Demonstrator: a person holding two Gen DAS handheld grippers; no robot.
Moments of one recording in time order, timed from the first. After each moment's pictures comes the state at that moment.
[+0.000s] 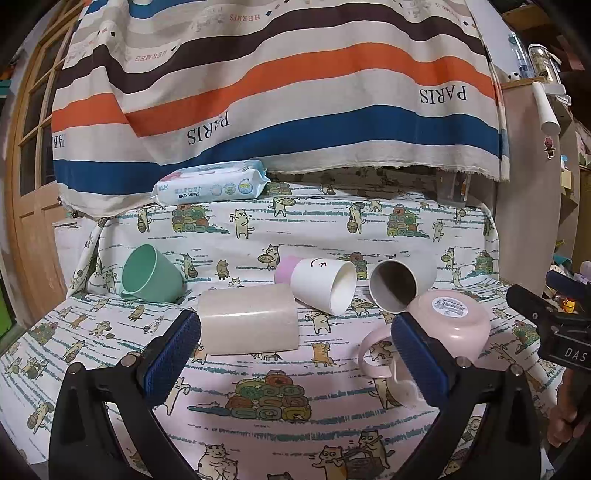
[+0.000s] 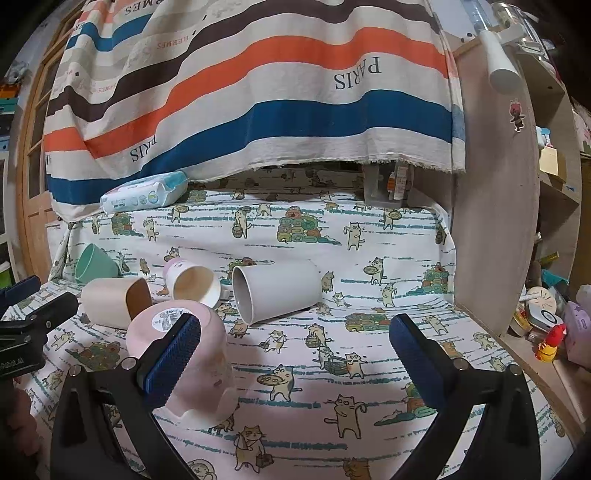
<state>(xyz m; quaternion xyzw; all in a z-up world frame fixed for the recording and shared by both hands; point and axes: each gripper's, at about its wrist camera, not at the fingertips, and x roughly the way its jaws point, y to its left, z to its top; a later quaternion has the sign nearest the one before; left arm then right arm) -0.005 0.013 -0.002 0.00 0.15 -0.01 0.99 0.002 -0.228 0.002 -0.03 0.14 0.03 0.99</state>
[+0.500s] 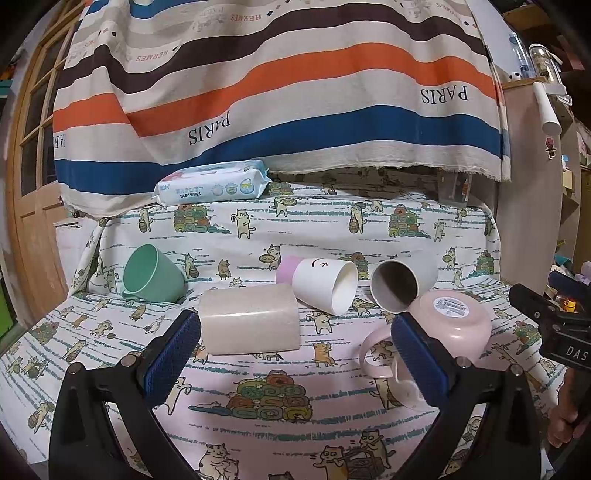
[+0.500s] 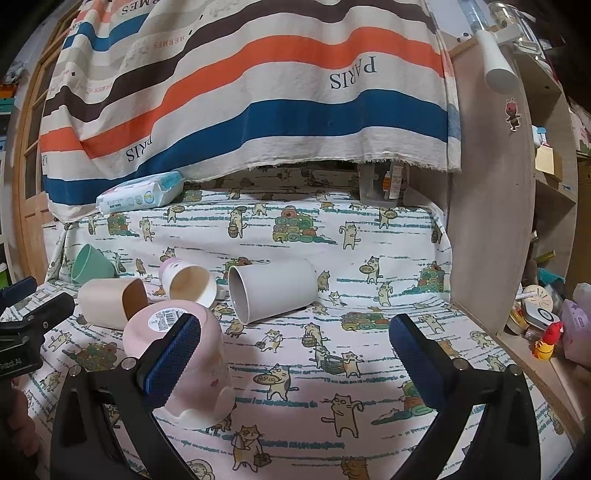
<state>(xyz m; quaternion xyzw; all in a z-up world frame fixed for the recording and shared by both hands) -0.004 0.014 -0.002 0.00 0.15 -0.01 0.99 0.002 -0.231 0.002 -0.03 0.14 0.03 0.99</state>
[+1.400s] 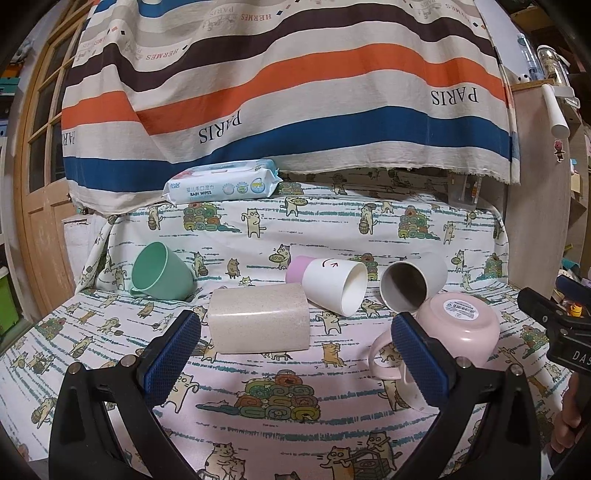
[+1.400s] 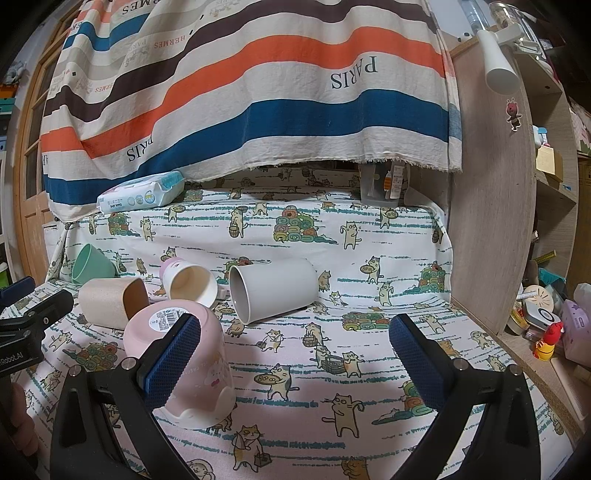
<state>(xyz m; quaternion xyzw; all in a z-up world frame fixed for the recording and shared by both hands) -0.004 0.019 -0.001 -0.01 0.15 0.01 0.99 0.001 -0.230 0.002 -0.02 0.14 0.03 0.99</state>
